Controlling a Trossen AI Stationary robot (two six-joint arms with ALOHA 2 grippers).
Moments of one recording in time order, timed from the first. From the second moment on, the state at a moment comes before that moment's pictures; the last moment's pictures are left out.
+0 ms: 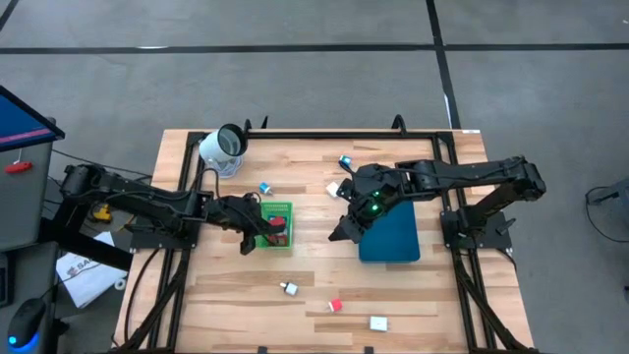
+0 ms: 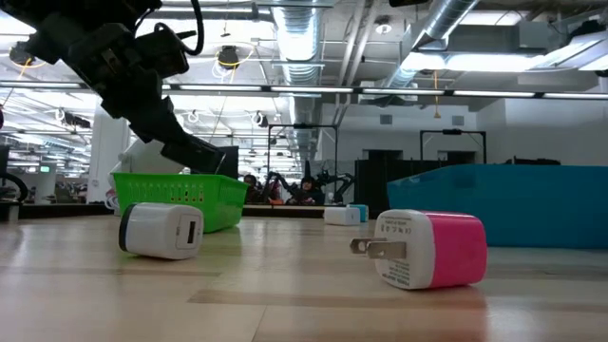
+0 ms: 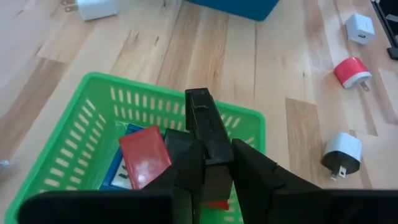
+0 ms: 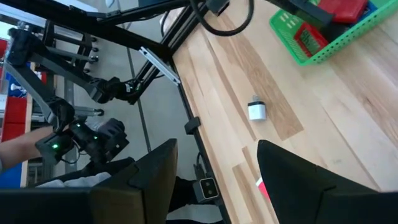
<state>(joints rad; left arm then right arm) -0.10 1.03 0.43 -0.06 -0.08 -0.30 0.12 1.50 1.52 -0.68 -0.27 0.91</state>
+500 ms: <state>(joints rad) -0.10 1.04 0.43 0.03 -0.10 -0.30 0.12 1.50 1.52 -0.73 -0.23 0.88</state>
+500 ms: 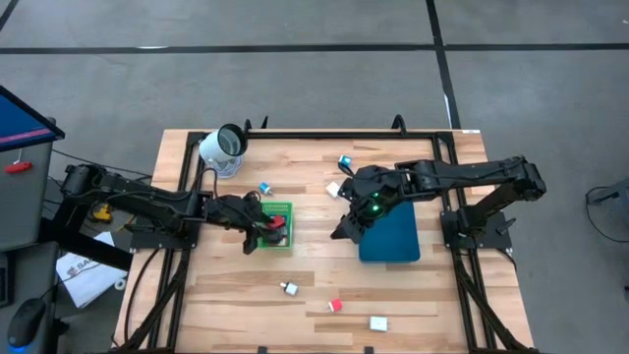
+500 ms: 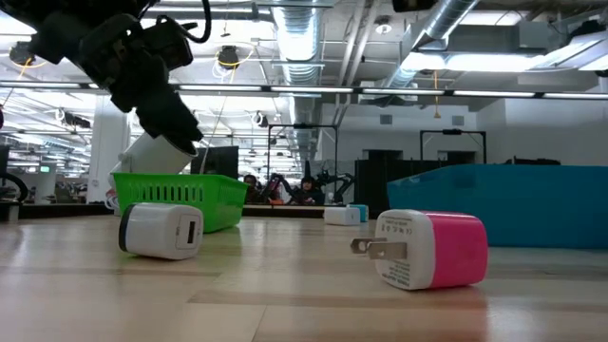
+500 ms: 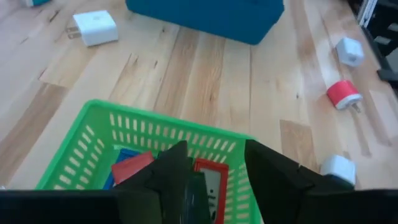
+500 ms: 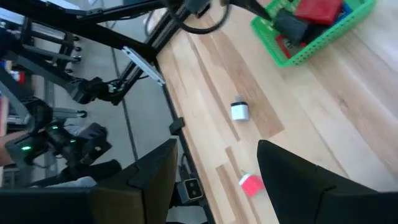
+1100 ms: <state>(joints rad) -0.10 0.88 0.44 0.39 -0.21 -0.34 -0.16 1.58 1.52 -1.02 -0.14 0.54</state>
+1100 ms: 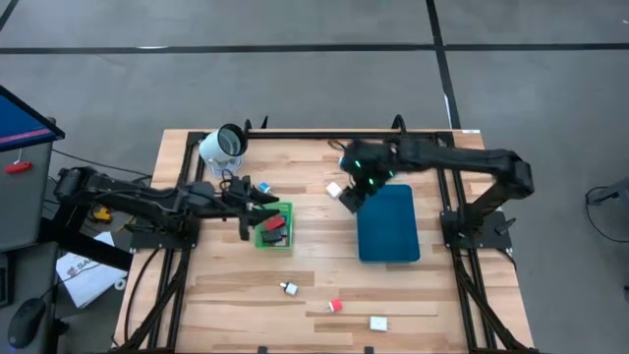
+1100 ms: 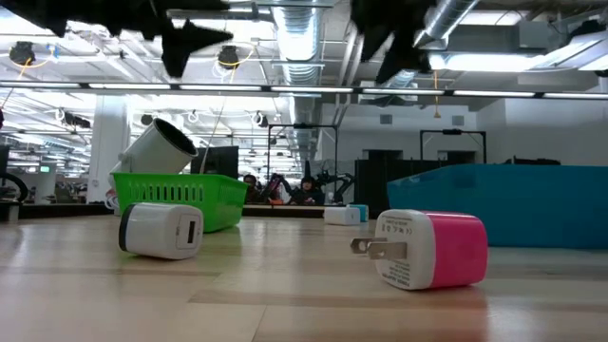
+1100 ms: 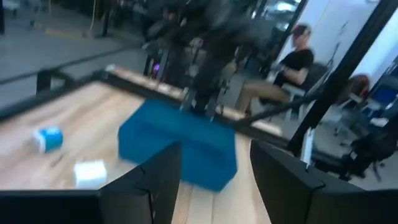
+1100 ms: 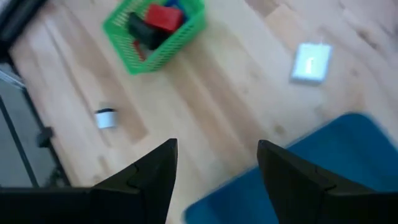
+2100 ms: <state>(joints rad) -0.09 0.79 0.60 0.31 -0.24 -0.25 -0.58 2.10 1.71 -0.99 -0.07 -0.15</state>
